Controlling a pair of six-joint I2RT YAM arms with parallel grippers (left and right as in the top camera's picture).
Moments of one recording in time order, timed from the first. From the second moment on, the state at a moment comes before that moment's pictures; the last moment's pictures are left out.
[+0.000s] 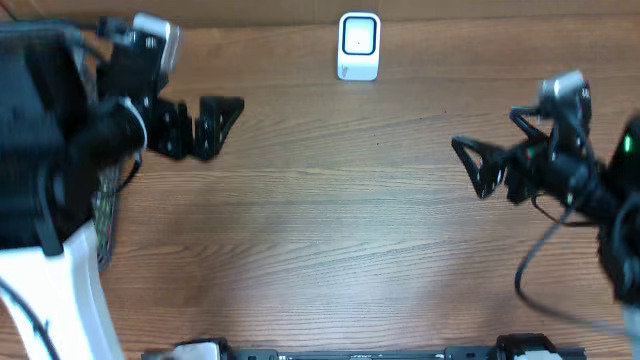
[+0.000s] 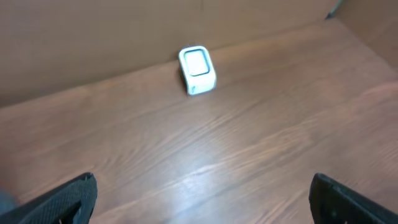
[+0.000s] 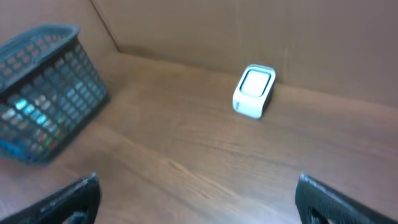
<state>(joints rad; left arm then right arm) 0.08 1.47 2.19 -1.43 0.50 0.21 0.05 1.07 1.46 -0.94 -0.55 -0.04</state>
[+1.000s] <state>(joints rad) 0.65 1.74 2.41 -1.46 -0.04 -0.32 0.05 1.42 1.69 -1.18 -0.64 -0.03</state>
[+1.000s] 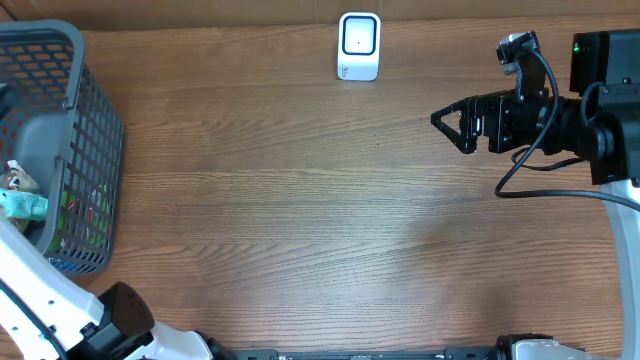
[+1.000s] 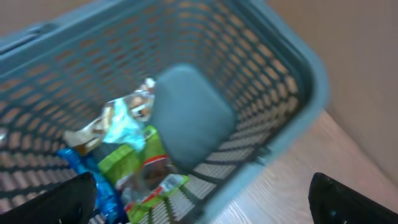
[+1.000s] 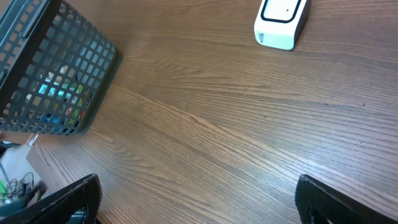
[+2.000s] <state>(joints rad) 0.83 2.29 2.41 -1.55 -0.17 -0.40 0.05 1.42 1.69 -1.17 -0.64 0.01</state>
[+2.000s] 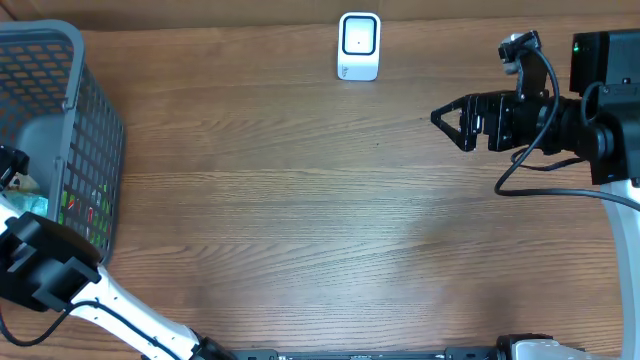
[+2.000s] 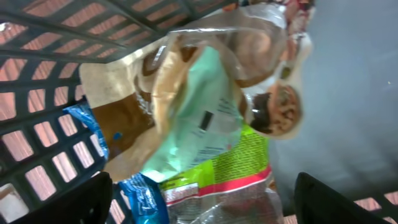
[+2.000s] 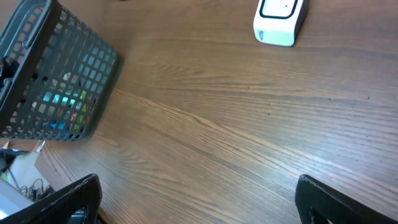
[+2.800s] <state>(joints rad) 0.81 2.29 2.13 -1.33 -0.19 -0.40 0.05 1.43 1.69 -1.12 -0.64 0.02</state>
